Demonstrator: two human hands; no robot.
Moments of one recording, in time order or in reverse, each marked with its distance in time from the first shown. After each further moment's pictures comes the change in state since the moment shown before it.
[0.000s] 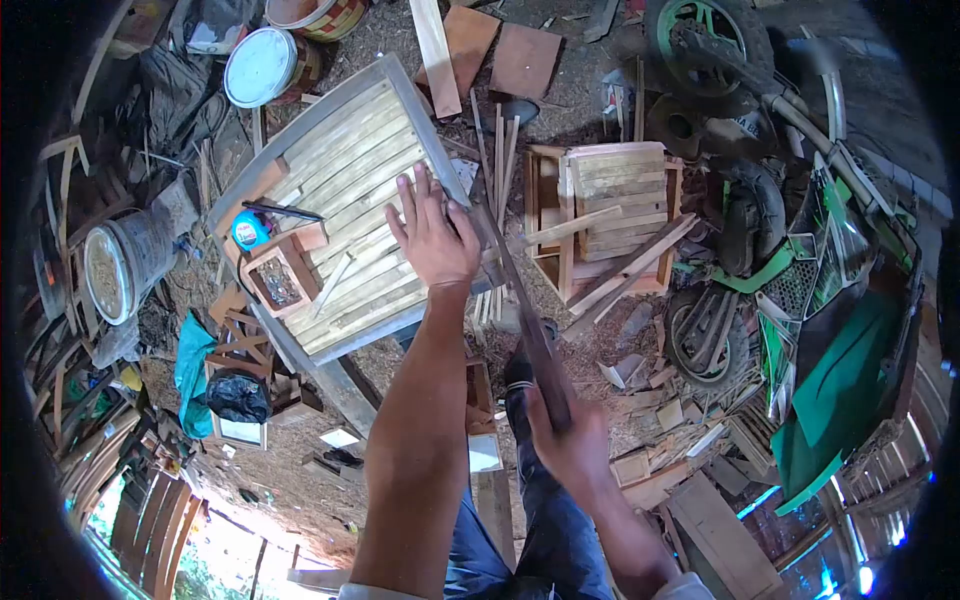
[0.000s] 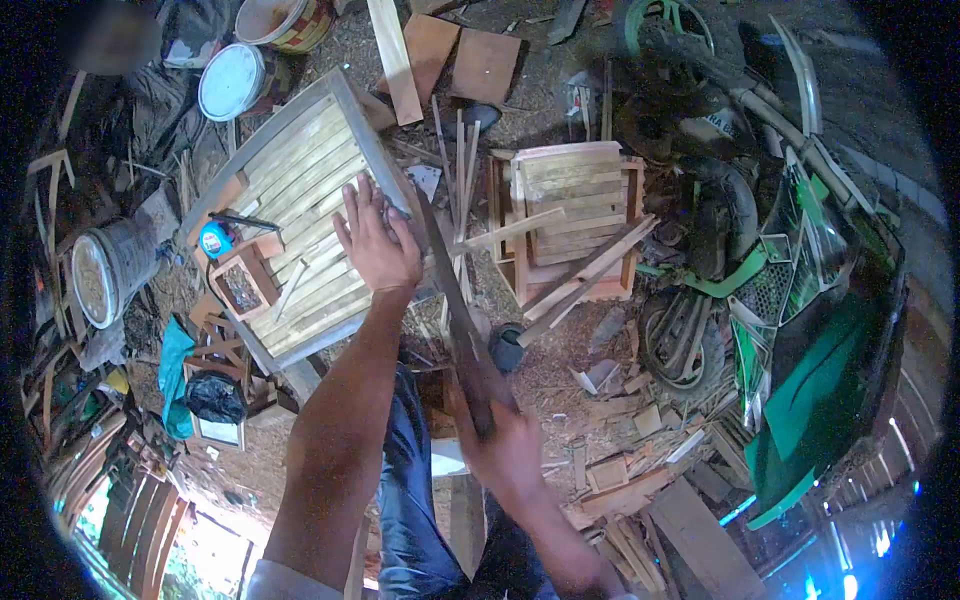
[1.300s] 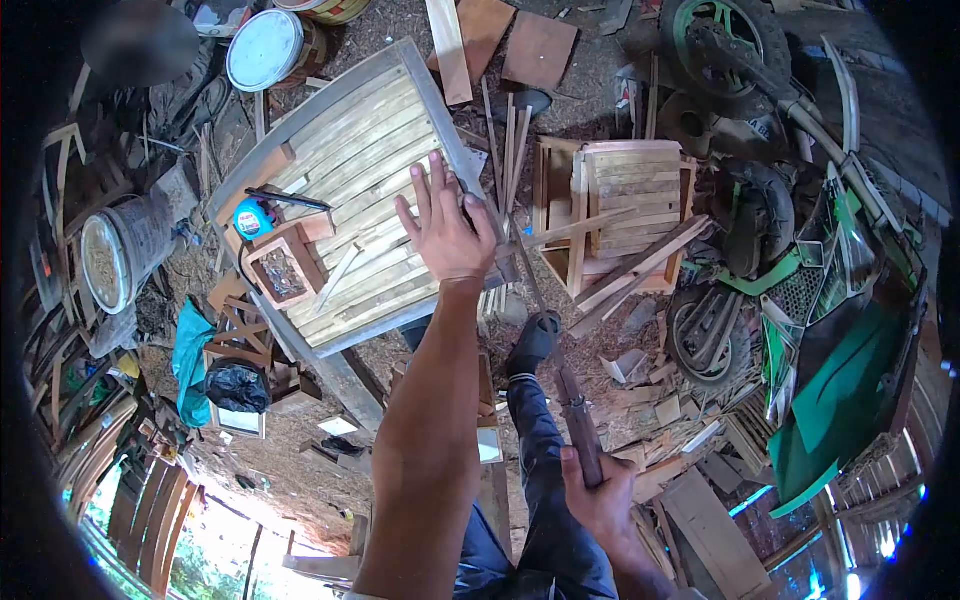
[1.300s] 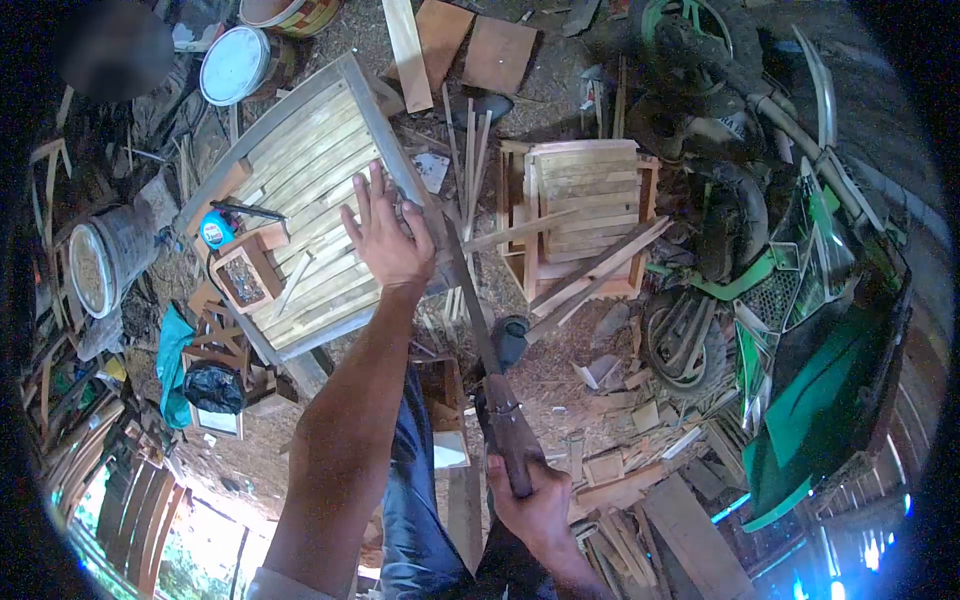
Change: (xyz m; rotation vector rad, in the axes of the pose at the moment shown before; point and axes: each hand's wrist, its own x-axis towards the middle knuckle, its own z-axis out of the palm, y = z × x) left_hand 0.002 0.000 -0.001 0.003 -0.046 -0.001; right_hand -0.055 -0.003 -0.037 -0.080 -0.130 0.292
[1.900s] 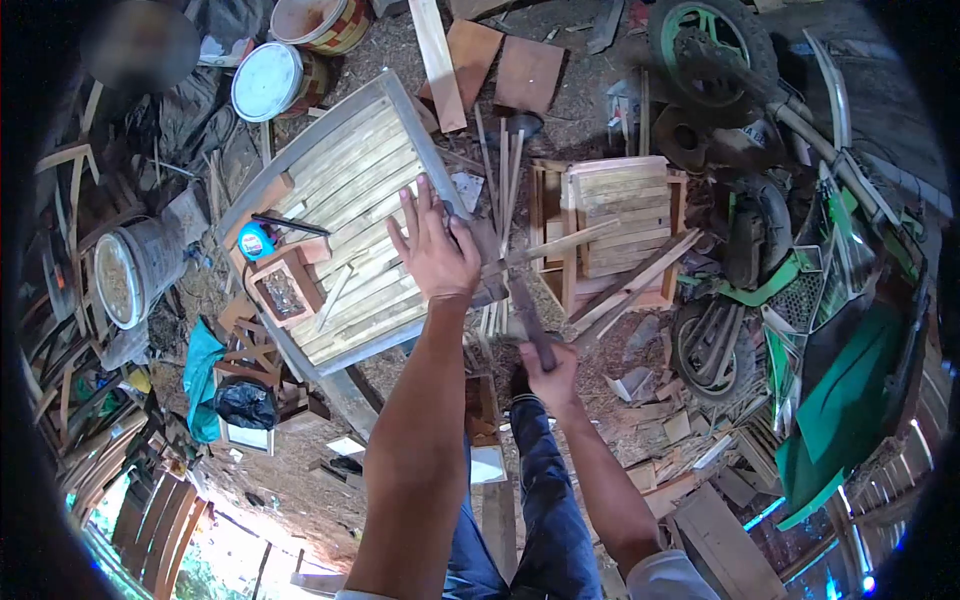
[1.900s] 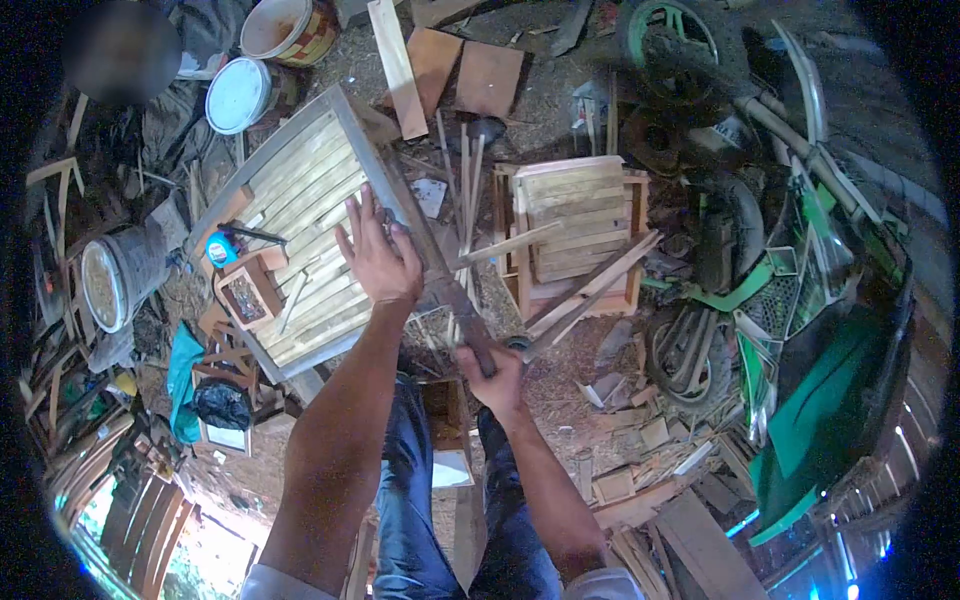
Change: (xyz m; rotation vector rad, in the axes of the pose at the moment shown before) left_hand 0.005 0.000 0.002 0.031 0.009 0.047; right_hand 0.172 0.071 0.112 0.455 0.170 -0.478
